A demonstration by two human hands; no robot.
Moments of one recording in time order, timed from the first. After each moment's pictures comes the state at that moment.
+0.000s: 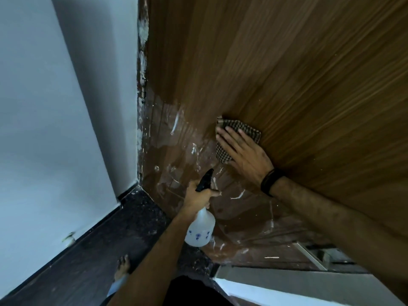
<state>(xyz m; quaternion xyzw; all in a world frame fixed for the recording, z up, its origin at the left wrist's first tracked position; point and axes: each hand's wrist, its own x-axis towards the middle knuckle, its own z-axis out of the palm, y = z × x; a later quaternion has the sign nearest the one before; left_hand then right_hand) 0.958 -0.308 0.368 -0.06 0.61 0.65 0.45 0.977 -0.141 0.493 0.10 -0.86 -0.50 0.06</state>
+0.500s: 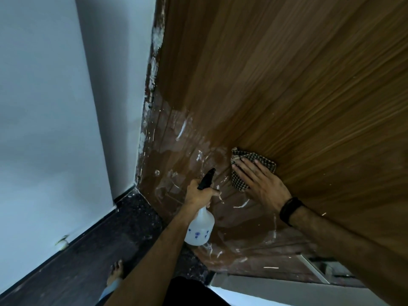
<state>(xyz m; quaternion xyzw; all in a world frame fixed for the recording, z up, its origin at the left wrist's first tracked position) 0.930 -0.314 0.382 -0.05 0.61 0.66 0.43 1.023 -0.125 0.476 0.09 -0.87 -0.49 -0.02</state>
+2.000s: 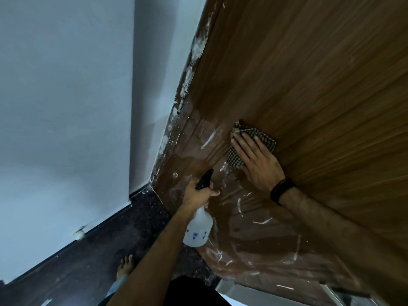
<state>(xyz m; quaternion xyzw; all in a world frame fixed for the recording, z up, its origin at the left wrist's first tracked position) 0.871 -0.370 0.379 -0.09 0.58 0.69 0.42 0.892 -0.174 0.484 0.08 -0.88 -0.46 0.02</state>
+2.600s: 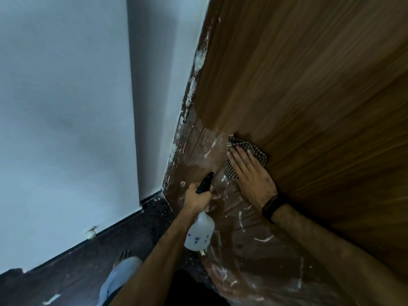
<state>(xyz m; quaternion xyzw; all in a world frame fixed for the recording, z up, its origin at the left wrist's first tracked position) 0.872 -0.344 0.386 -0.15 0.59 0.70 0.37 0.891 -0.167 0.462 0.11 -0.87 -0.47 0.04</state>
